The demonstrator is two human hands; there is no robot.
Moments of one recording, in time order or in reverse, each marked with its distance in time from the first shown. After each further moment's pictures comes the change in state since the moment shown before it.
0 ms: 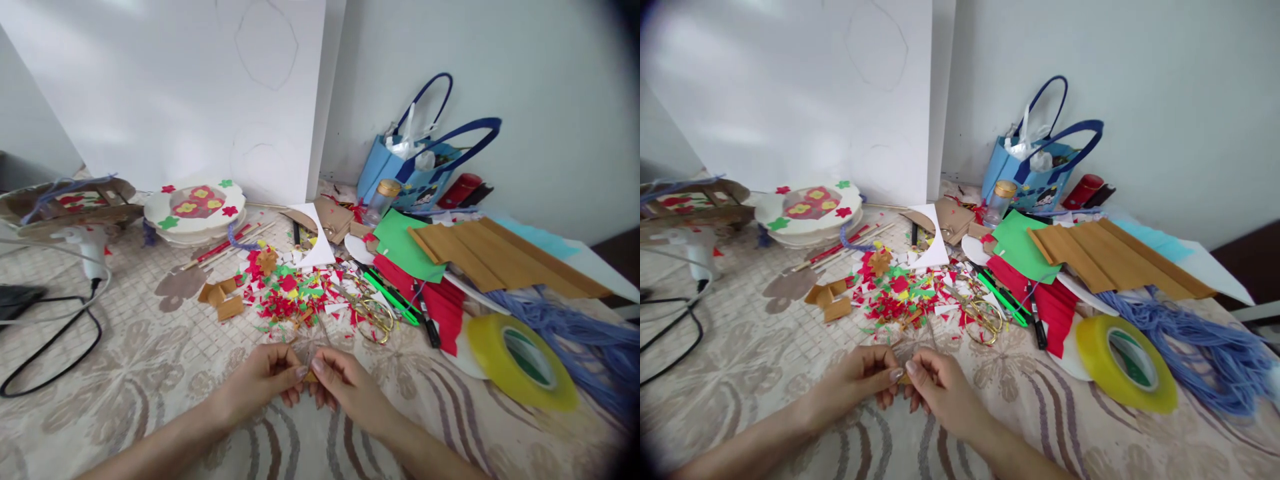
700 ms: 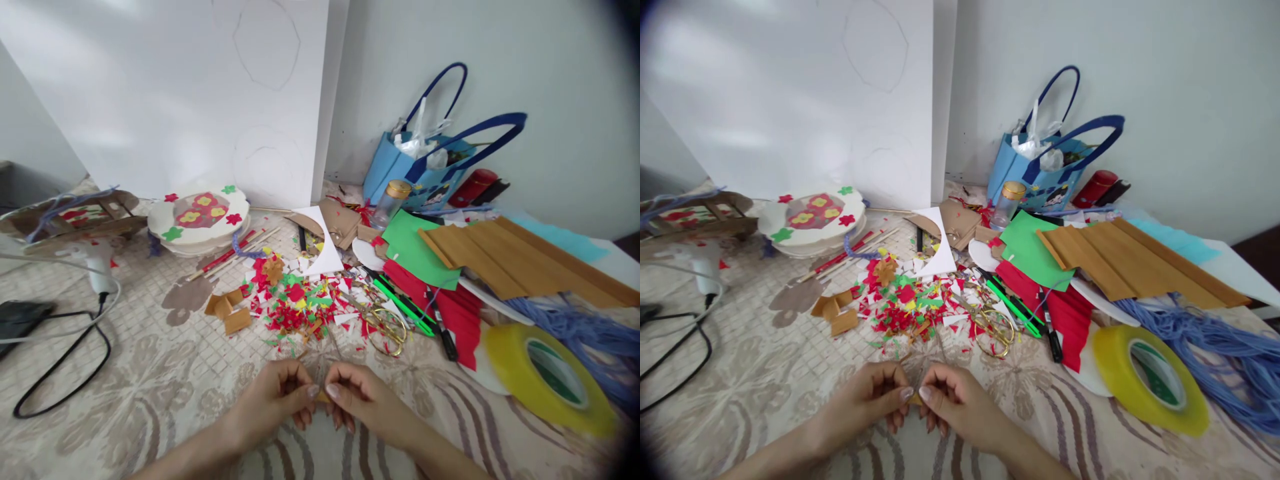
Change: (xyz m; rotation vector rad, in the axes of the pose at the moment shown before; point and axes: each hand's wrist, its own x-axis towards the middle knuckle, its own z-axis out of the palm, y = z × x) left_hand -0.001 -0.005 0.000 -0.035 -0.001 -0.046; right_hand 0.003 0.000 -0.014 0.091 -0.114 0.091
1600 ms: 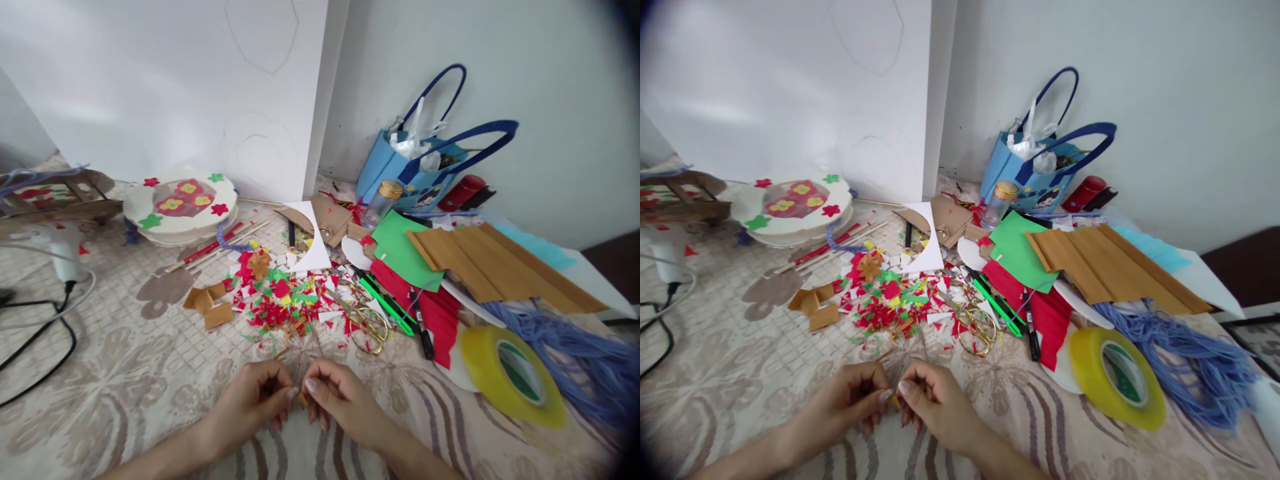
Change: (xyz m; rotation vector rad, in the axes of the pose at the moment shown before) left_hand -0.003 -0.003 0.004 0.097 0.043 0.014; right_hand -0.002 0.004 0.003 -0.049 0.055 0.001
